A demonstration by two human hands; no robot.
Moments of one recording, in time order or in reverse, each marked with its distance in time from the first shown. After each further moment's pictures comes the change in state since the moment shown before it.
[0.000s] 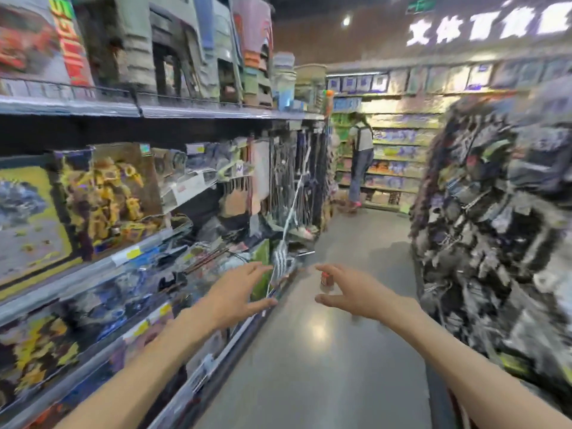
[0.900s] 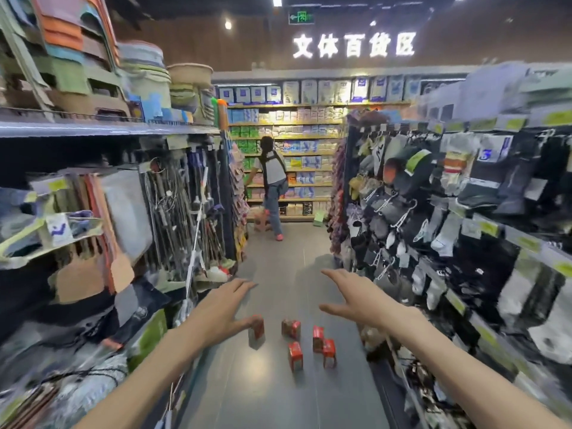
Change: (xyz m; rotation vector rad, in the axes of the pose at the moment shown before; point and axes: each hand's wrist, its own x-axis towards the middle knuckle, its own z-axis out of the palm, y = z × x) left_hand 0.548 -0.118 0.181 -0.035 -0.049 0.272; right_hand 0.285 0.392 -0.034 -0.084 0.171 0.373
